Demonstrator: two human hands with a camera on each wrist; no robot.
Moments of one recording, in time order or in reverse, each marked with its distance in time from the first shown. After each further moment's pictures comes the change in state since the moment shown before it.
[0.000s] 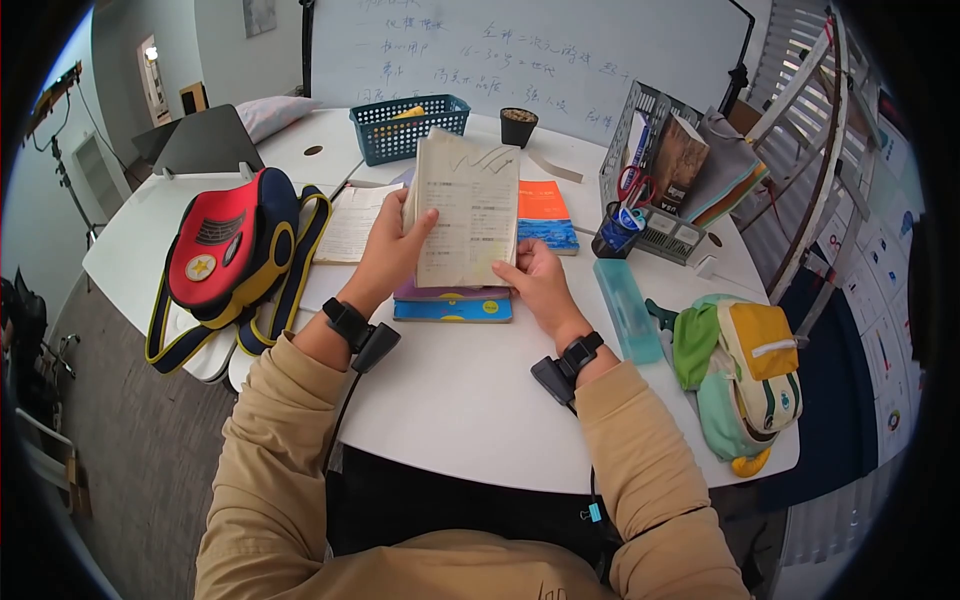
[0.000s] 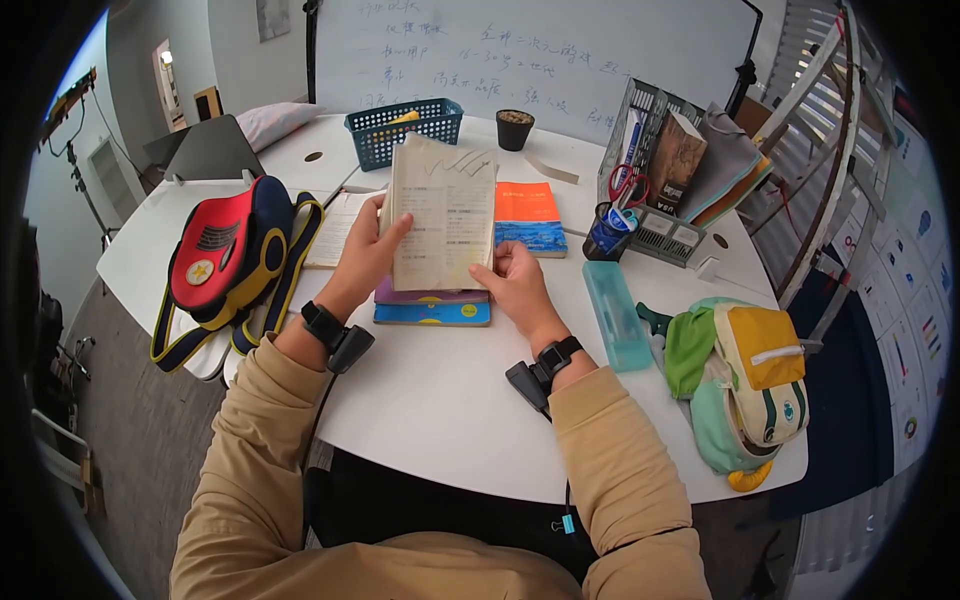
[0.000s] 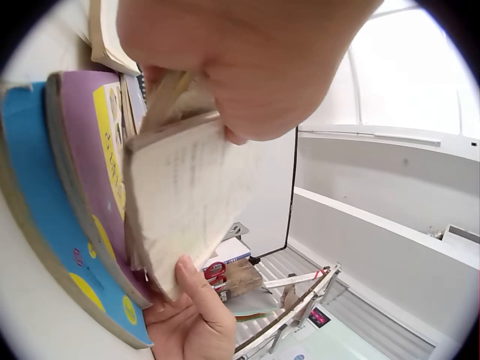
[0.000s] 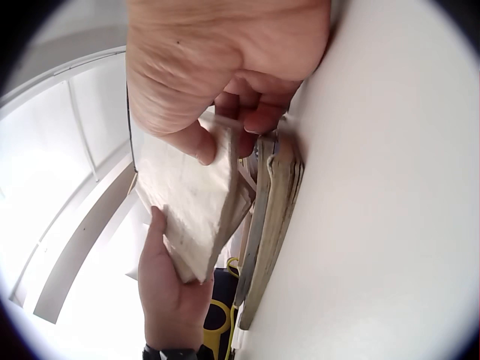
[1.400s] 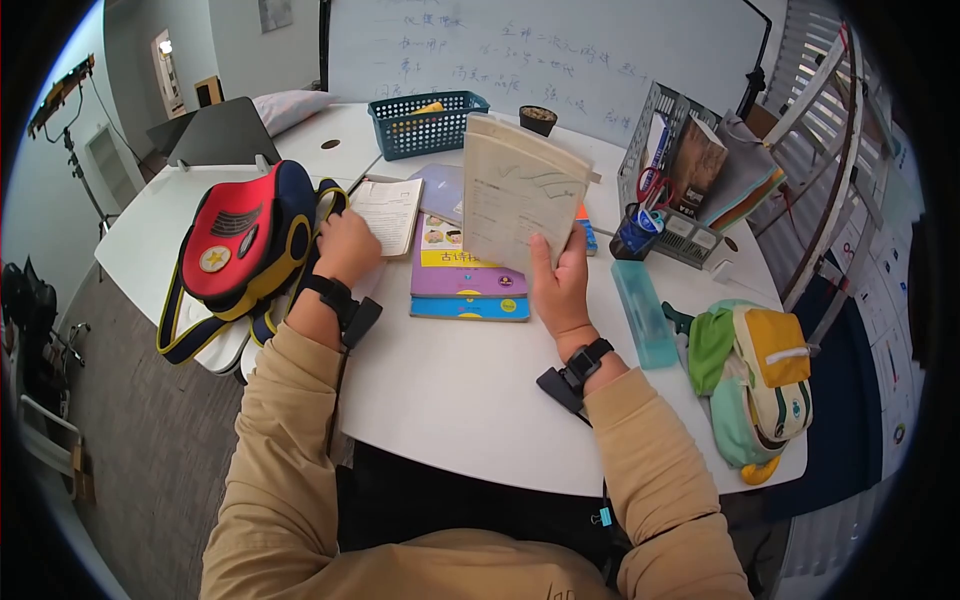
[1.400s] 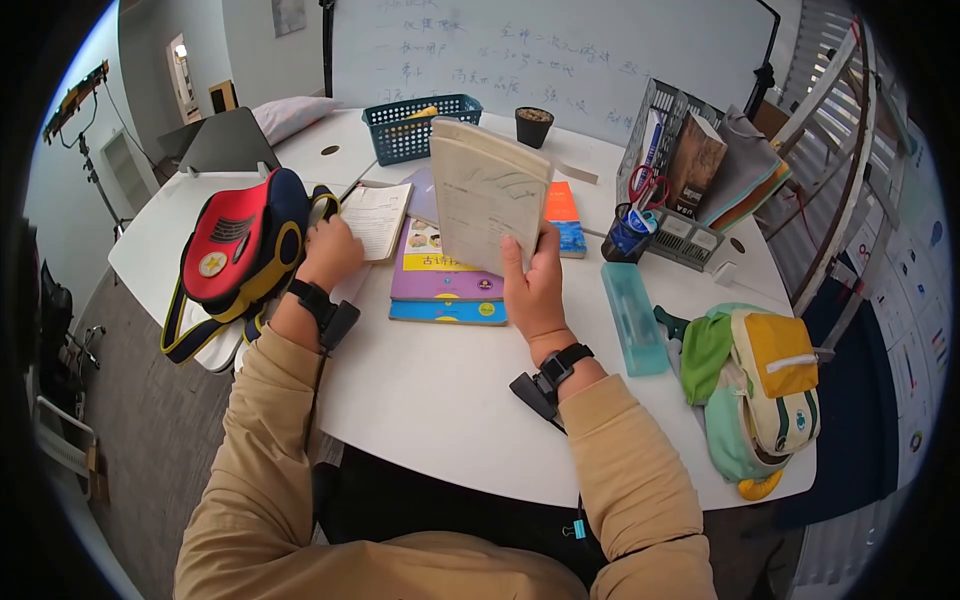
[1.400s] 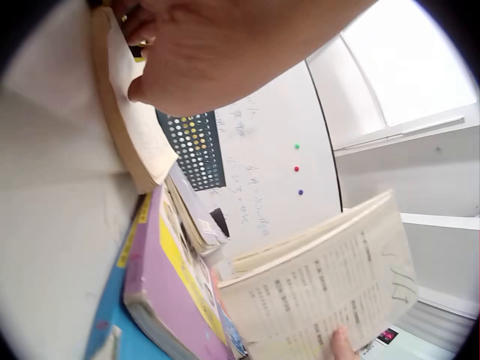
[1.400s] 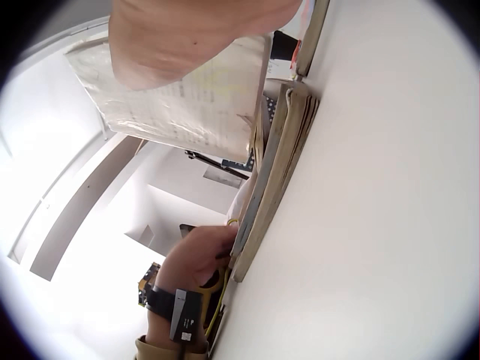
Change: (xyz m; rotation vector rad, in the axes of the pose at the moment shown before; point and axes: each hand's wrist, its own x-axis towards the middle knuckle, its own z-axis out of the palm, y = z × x) left_hand 0.029 -0.061 -0.109 1.389 0.191 -0.231; right_hand -0.014 -0.019 0.027 -0.237 0.252 -0.531
